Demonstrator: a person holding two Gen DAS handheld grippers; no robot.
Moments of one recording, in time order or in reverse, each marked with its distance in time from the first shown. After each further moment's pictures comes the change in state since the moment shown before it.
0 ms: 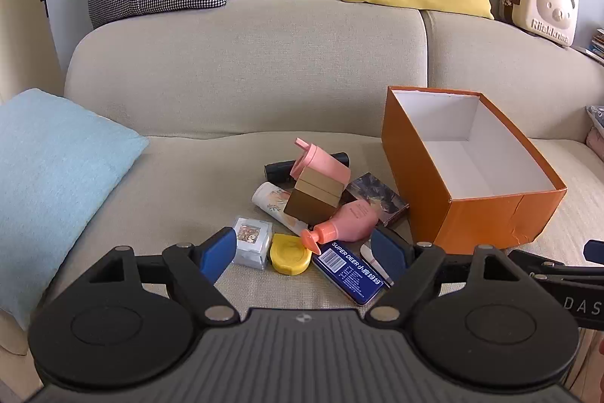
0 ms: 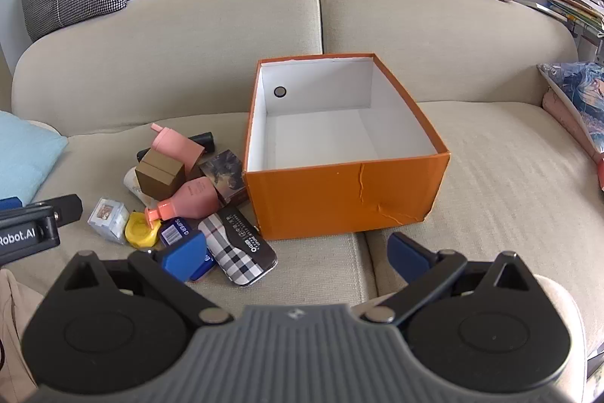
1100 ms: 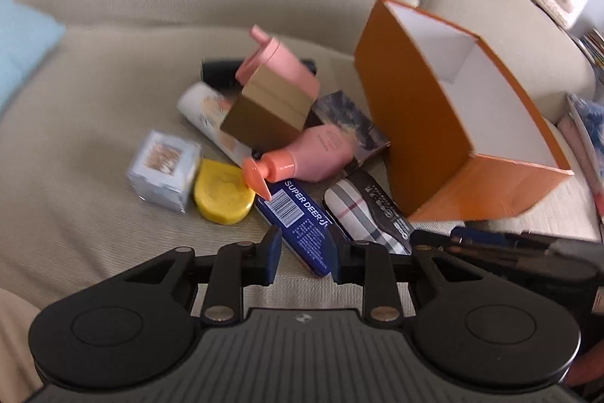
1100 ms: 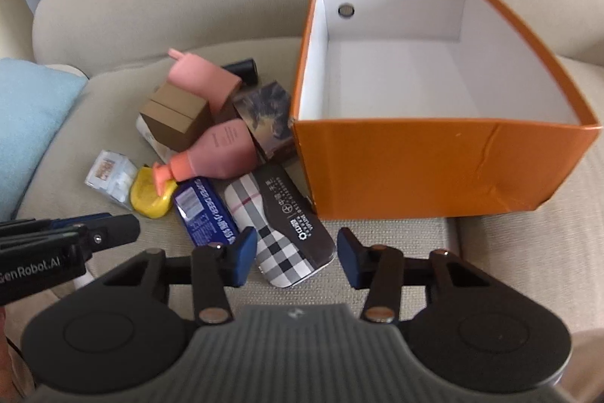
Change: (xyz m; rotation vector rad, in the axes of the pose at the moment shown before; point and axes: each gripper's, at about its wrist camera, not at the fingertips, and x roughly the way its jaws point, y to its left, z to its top) left arm 0.128 0.012 -0.023 -0.146 0.288 -0.238; right arm 0.136 0.022 0.003 -0.057 0.241 0.191
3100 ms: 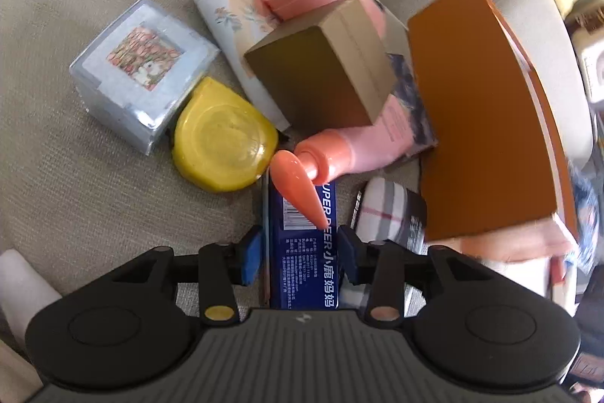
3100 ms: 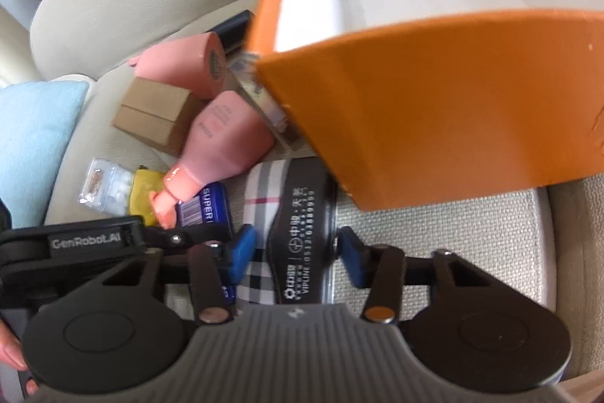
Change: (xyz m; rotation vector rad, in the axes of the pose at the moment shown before) left arm 0.068 0.052 -0.003 -0.285 0.179 -0.173; right arm 0.051 -0.053 0.015 0.154 0.103 0.181
